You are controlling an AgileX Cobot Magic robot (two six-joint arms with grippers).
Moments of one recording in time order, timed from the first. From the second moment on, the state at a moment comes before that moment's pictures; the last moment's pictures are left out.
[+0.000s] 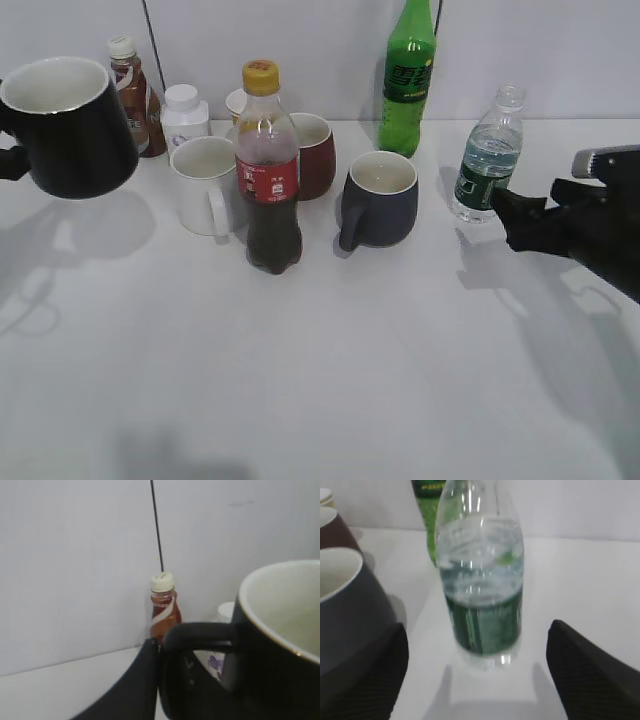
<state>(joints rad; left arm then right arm) -0.01 1.54 -0.44 0.24 -0.97 -0.03 0.08 1.98 -0.48 -0.24 -1.19 0.11</state>
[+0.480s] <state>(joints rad) -0.13 1.50 -0.44 0.25 -0.86 -0.03 0.08 2.19 -0.84 -0.34 -1.06 0.19</state>
